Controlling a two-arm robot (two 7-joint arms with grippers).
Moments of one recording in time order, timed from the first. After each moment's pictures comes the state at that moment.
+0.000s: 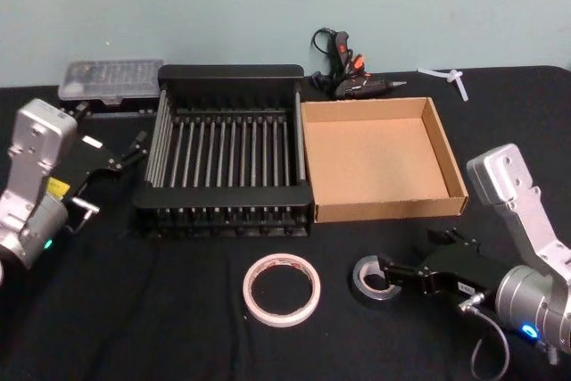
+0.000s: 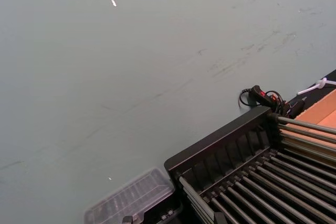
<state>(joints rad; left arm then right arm) -0.20 0.60 0.45 -1.41 -0.25 -0.12 0.03 -0.15 0.57 -0.28 -1.92 0.42 0.56 0.16</state>
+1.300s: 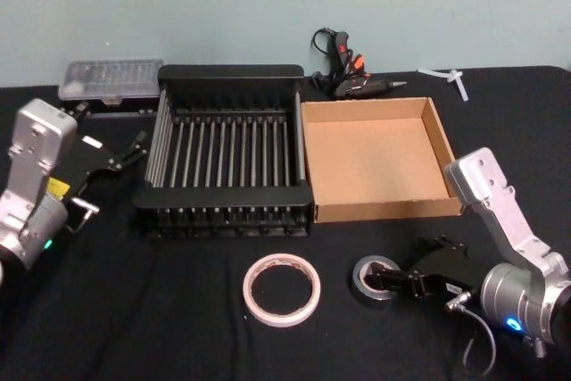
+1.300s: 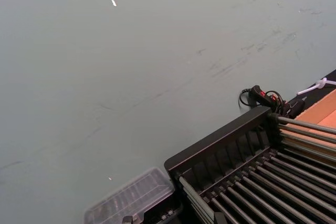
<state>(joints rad) -0.20 0.60 0.45 -1.41 -0.25 -0.12 0.03 -0.08 0.50 -0.28 -1.82 0.33 0.62 0.24</state>
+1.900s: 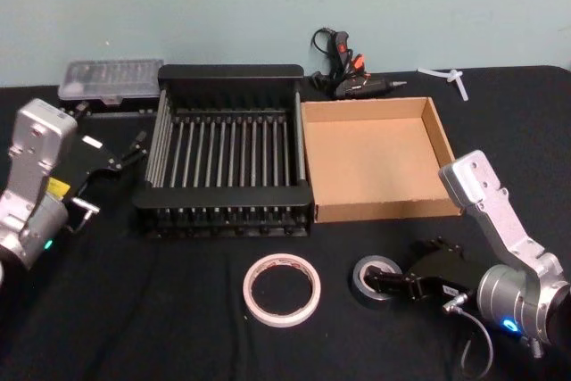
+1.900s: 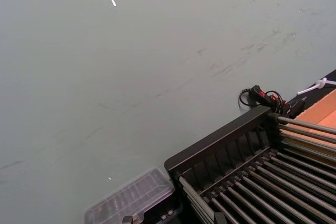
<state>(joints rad) -0.20 0.60 0.45 -1.41 -0.25 -0.12 0.03 -0.07 0.48 -0.28 -1.80 0.29 0.62 0.27</state>
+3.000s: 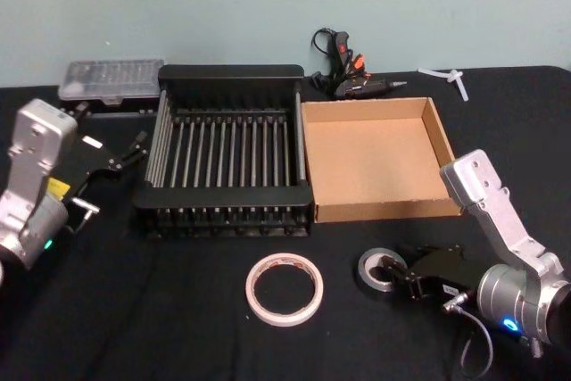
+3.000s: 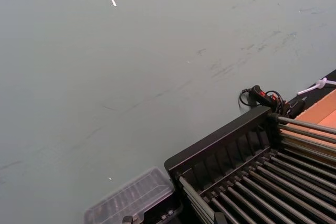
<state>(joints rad) -0.20 0.60 0.45 -1.41 -0.25 -0.12 0.03 -0.07 0.48 -0.28 -1.80 0.30 0.62 0.27</state>
